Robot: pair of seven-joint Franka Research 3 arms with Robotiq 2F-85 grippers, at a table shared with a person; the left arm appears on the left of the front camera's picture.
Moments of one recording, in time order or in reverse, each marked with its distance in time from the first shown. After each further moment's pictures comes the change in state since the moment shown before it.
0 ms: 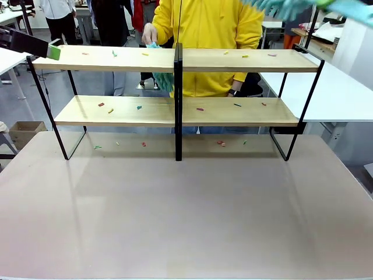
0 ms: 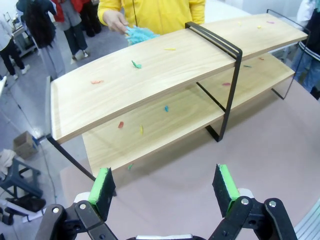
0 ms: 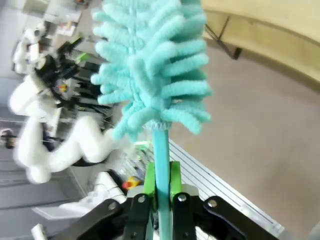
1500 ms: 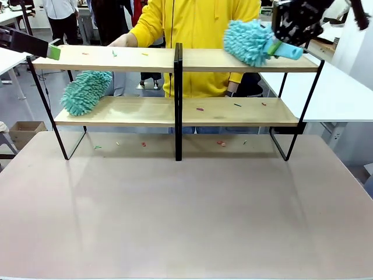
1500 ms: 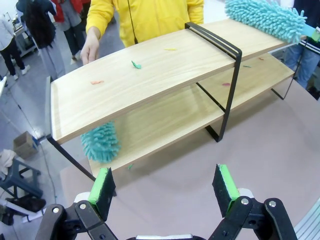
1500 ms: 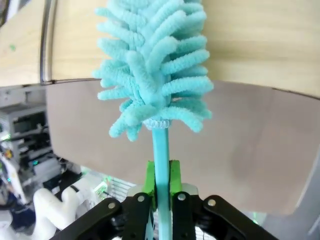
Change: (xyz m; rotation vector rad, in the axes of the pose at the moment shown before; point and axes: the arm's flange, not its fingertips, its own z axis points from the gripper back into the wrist) left arm 0.000 0.000 0.000 -0.001 0.000 0.000; right arm 0.111 -0.084 -0.087 -0.396 0.039 -0.331
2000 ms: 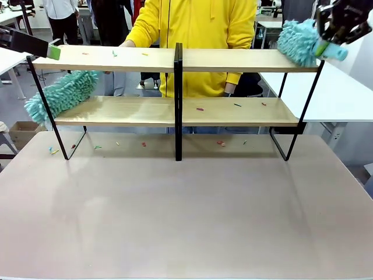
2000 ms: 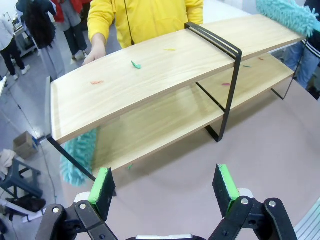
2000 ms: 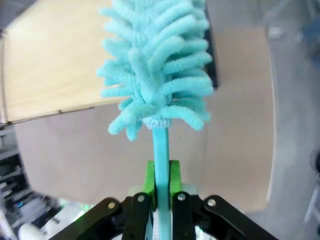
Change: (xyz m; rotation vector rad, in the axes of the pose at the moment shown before) left arm 0.000 0.000 0.000 0.000 0.000 0.000; right arm -0.005 -0.067 0.039 -0.181 -0.146 -0.094
